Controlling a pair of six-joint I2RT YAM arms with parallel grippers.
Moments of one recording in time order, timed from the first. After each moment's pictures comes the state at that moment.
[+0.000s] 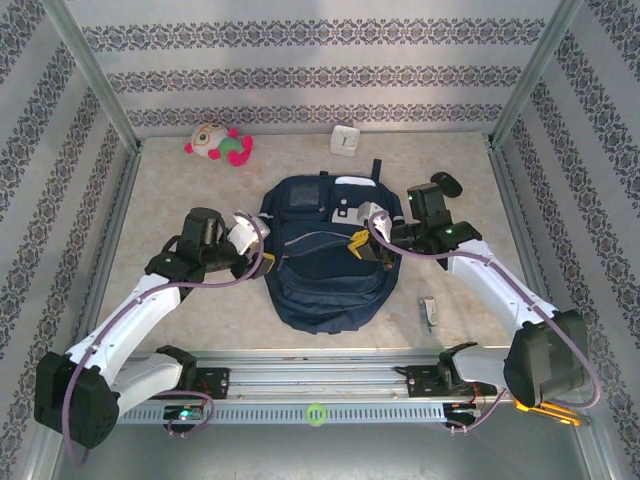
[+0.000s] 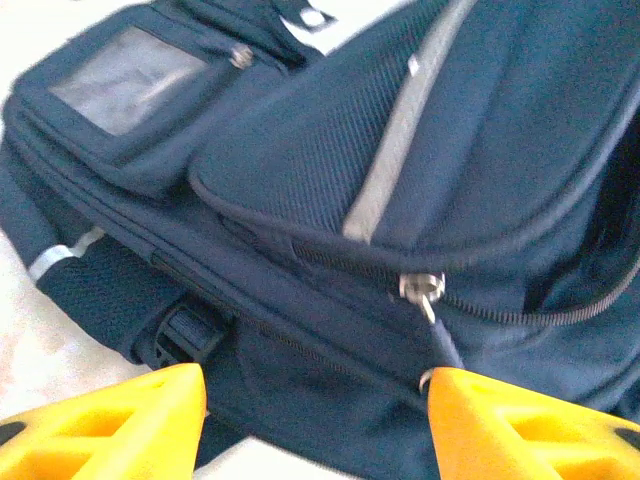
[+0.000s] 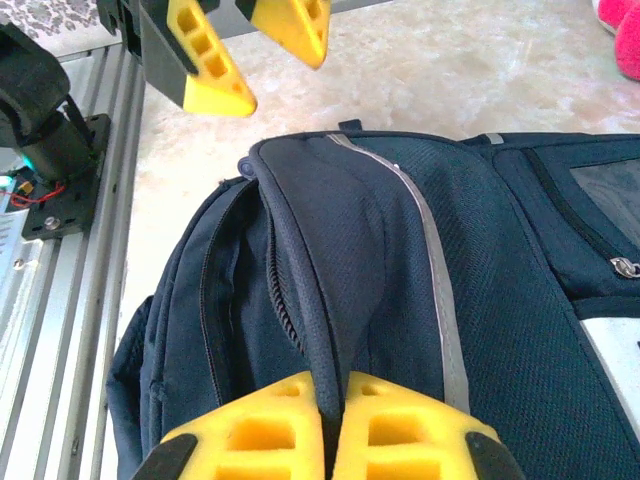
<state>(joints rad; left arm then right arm) -0.32 1.06 0.75 -0.44 0.45 0.39 0.32 1.25 0.91 -0.49 -0.94 -0.60</state>
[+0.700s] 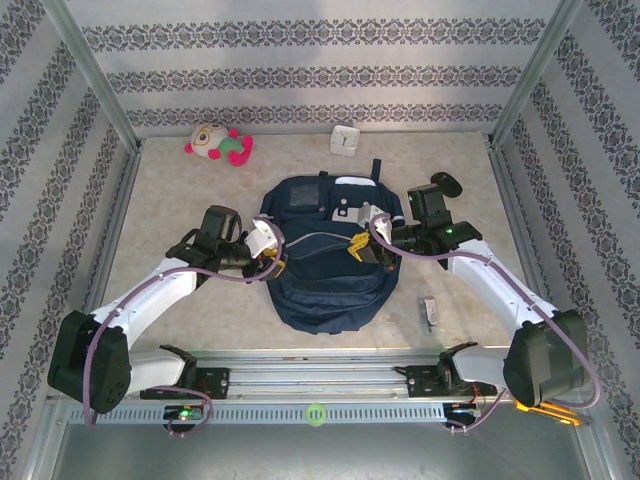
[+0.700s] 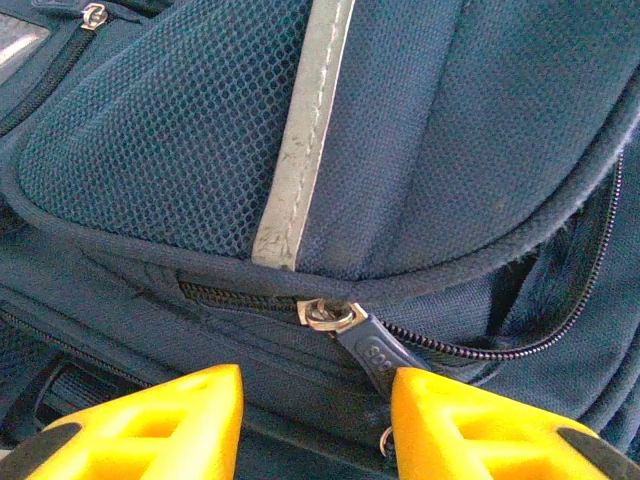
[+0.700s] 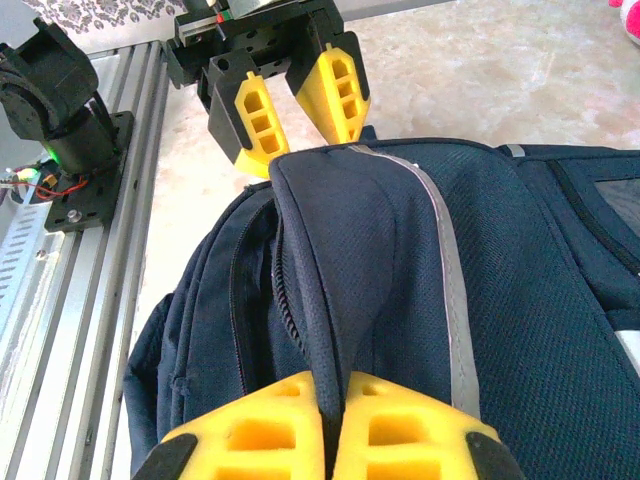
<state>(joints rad) -0.35 1.24 0.75 -0.35 0.58 0.45 0.32 1.26 0.91 -0.52 -0.97 -0.64</state>
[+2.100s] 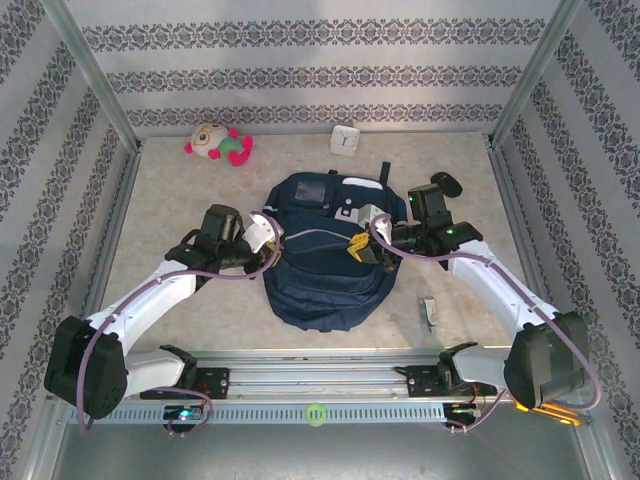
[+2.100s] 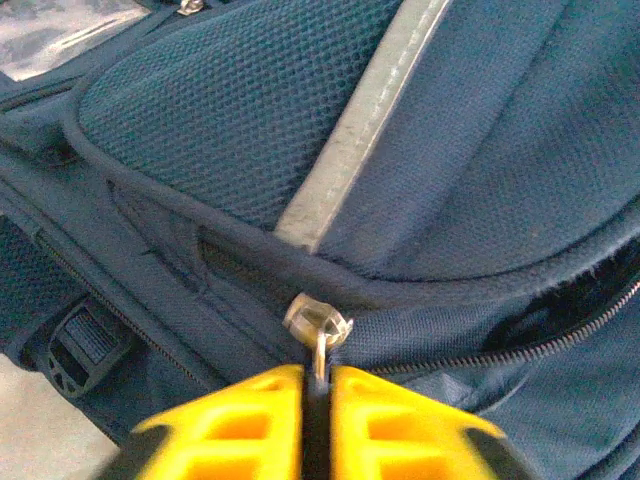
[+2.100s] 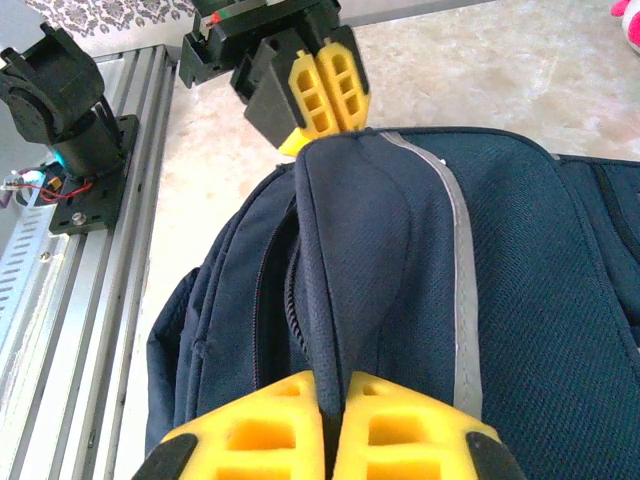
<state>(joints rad) -0.37 1.21 0.76 -0.32 0.45 0.31 0.32 1.24 0.91 -0.52 -0.98 -0.64</state>
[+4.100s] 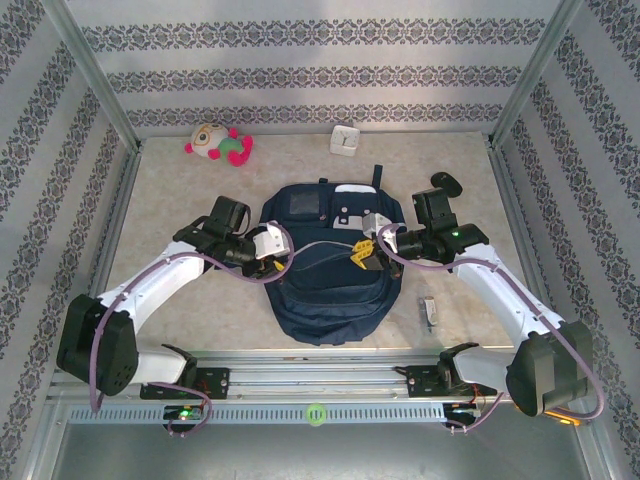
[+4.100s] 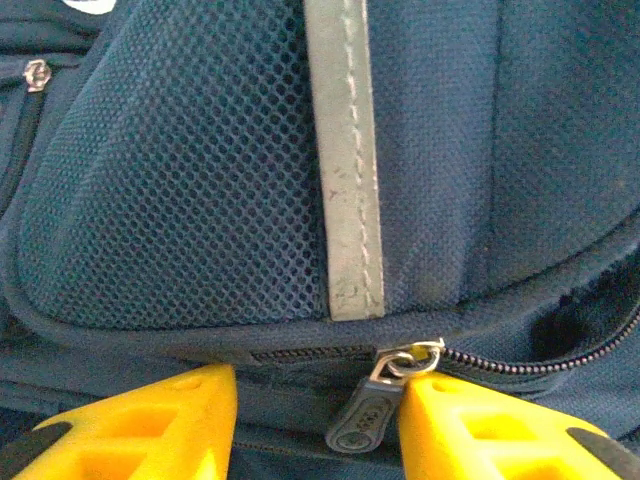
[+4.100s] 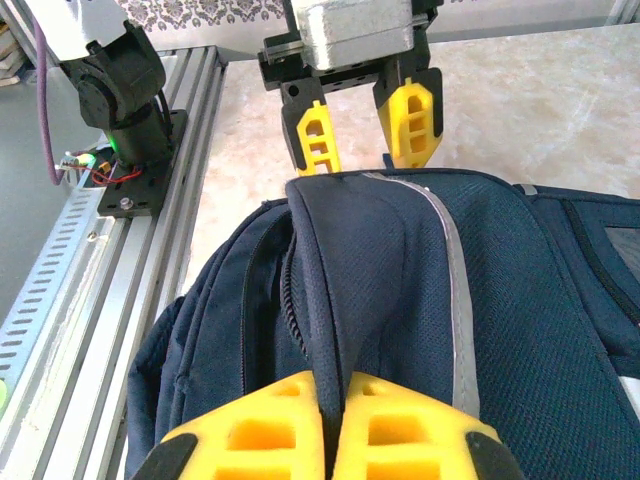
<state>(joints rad) -0.37 1.34 0.90 -0.56 0.59 0.81 0.30 1.21 0.91 -0.63 -1.06 -0.79</state>
